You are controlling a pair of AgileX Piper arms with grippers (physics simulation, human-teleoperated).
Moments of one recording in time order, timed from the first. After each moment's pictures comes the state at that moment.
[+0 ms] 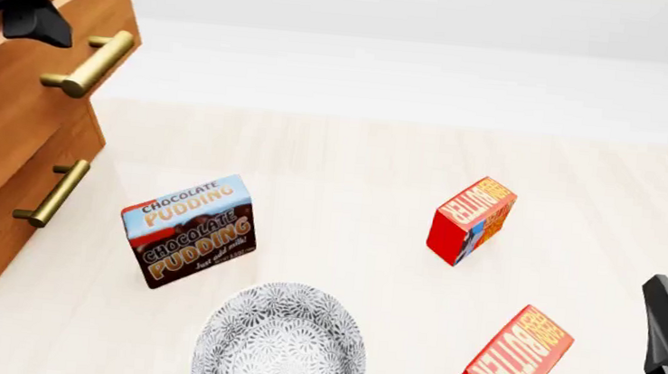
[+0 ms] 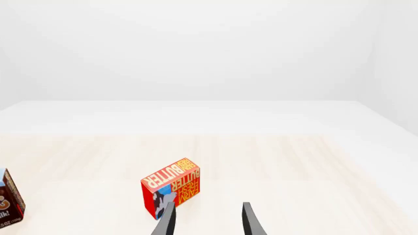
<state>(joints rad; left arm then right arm) -0.04 1.17 -1.30 0.98 -0.18 0.00 0.01 0.00 0.00 0.00</state>
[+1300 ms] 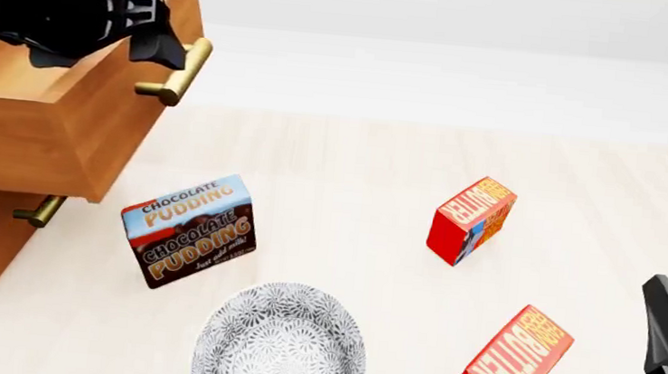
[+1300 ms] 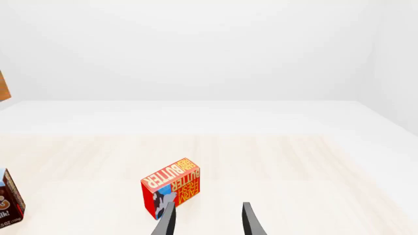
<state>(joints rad) -0.30 1.29 -1.32 0.89 -0.29 0.00 0.01 0.00 0.00 0.00</state>
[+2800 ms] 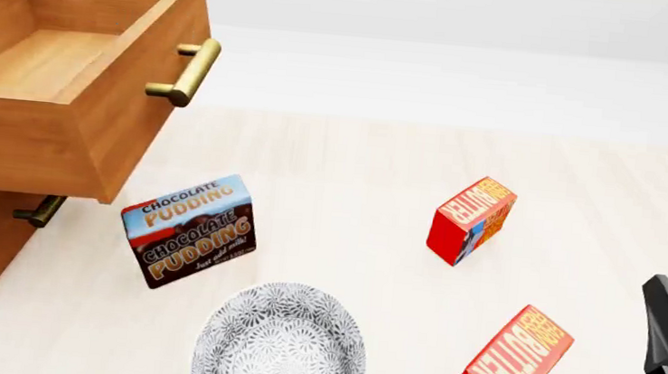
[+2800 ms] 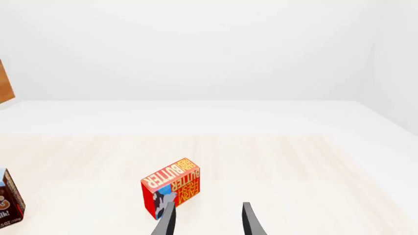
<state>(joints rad) -0.45 1.33 -1.74 1.18 -0.14 0.00 0.01 0.00 0.00 0.00</state>
